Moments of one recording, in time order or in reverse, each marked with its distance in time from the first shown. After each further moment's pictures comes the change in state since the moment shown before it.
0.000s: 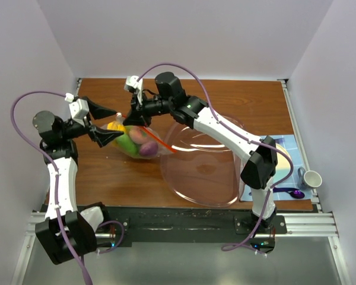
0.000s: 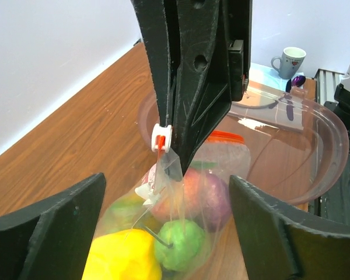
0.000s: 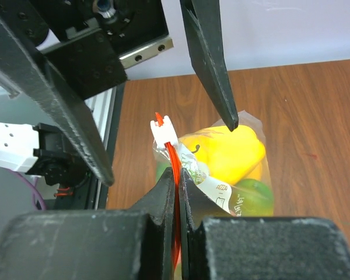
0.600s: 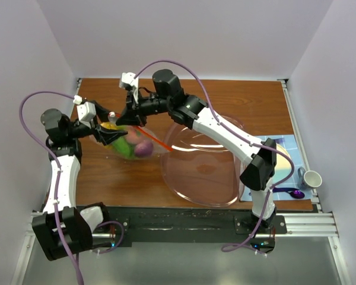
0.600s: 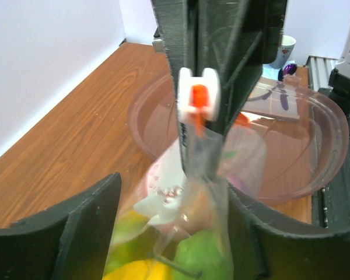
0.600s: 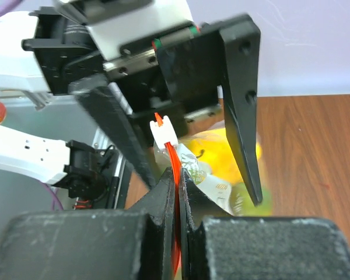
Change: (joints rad) left arm -0.068 0.037 -0.018 -0.023 0.002 0.117; right arm 0.038 0.000 0.080 0.005 -0.031 0.045
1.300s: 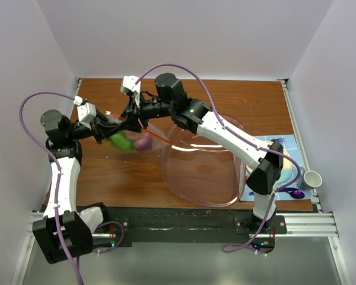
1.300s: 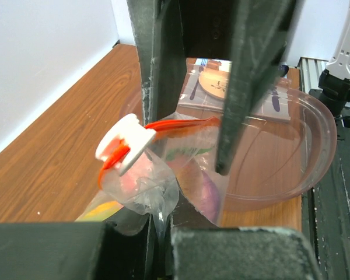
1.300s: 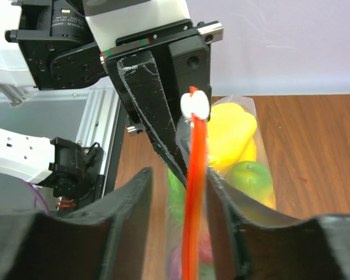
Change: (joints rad) left arm -0.006 -0.028 -0.001 -0.019 0.014 -0.024; right arm 0.026 -0.075 -0.086 0.014 0.095 -0.068
